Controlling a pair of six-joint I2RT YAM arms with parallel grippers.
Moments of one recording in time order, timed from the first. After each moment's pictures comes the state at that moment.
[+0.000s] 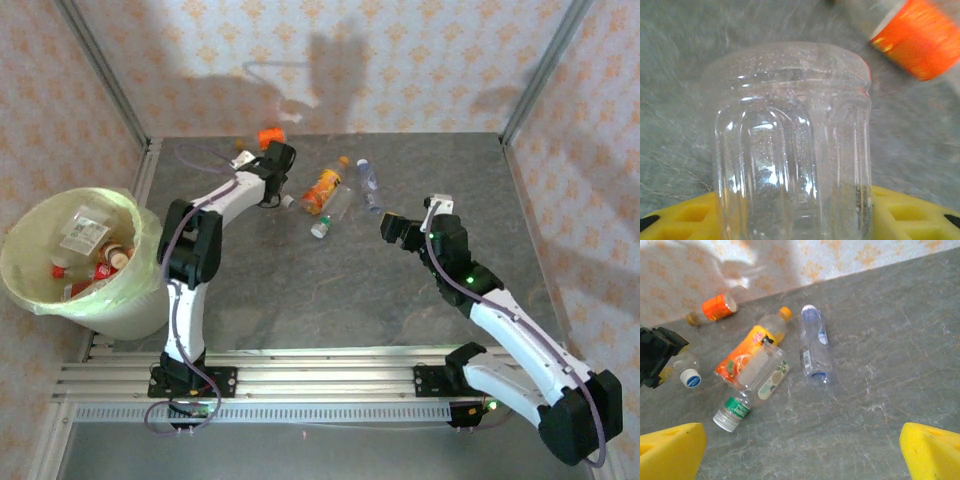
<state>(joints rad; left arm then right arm) -0.31 2.06 1.63 -0.51 -0.48 -1.13 0.45 0.89 0.66 -0.16 0.18 0.44</state>
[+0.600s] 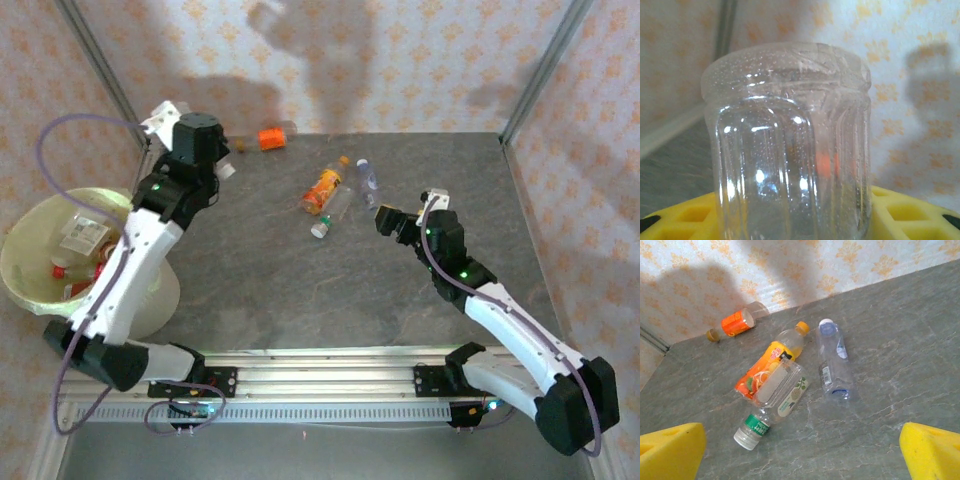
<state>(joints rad) -0.31 1.32 1.59 -0.69 -0.70 -0.71 0.45 0.97 0.66 -0.04 0.14 0.48</state>
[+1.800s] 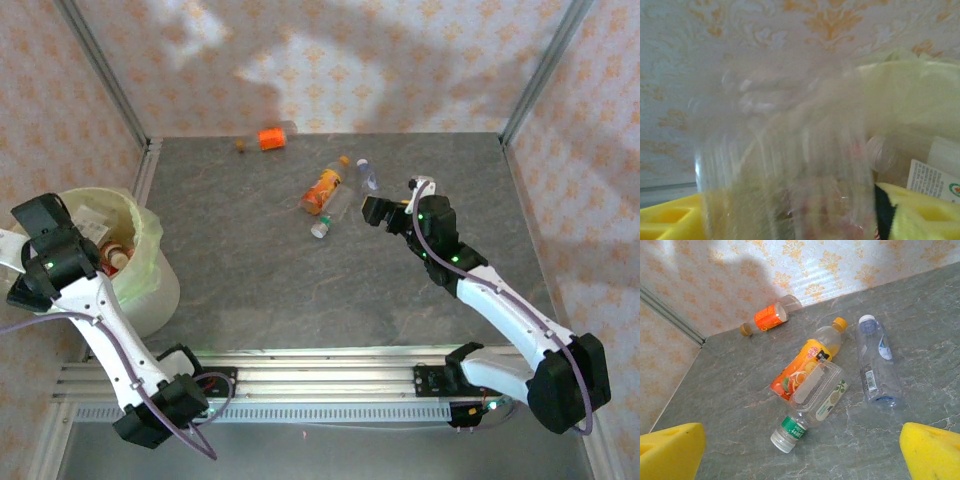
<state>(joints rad) 0.74 0.98 1.34 -1.18 -0.59 -0.56 0.45 1.09 0.76 0.00 0.01 0.51</state>
